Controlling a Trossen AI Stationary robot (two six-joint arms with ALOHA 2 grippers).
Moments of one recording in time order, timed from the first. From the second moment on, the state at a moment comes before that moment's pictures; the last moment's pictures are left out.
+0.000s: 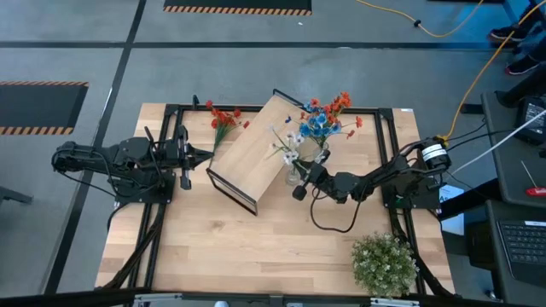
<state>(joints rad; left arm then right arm) -0.11 0.41 0.51 -0.11 -0.31 0.13 0.19 1.72 0.54 1.26 0.81 -0.21</state>
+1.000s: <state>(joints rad) -0.11 0.41 0.51 -0.12 -0.31 0.14 0.20 1.72 0.54 1.17 0.81 -0.03</state>
